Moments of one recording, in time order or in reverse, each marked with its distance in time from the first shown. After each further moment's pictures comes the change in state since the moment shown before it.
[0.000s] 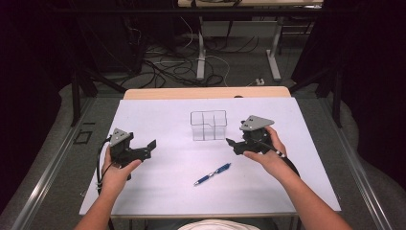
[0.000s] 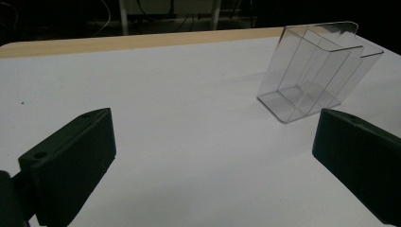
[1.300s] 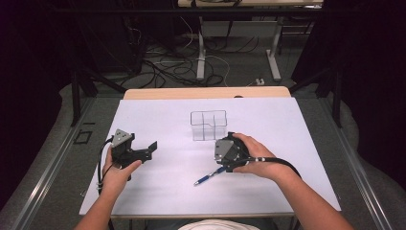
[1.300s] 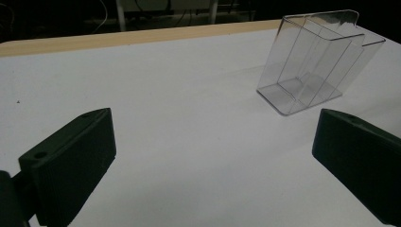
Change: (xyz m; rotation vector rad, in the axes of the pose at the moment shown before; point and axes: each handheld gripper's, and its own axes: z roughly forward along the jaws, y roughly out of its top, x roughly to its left) left arm 0.000 -0.003 0.002 0.018 -0.004 0.027; right arm 0.059 0.013 0.025 0.240 0.229 -0.659
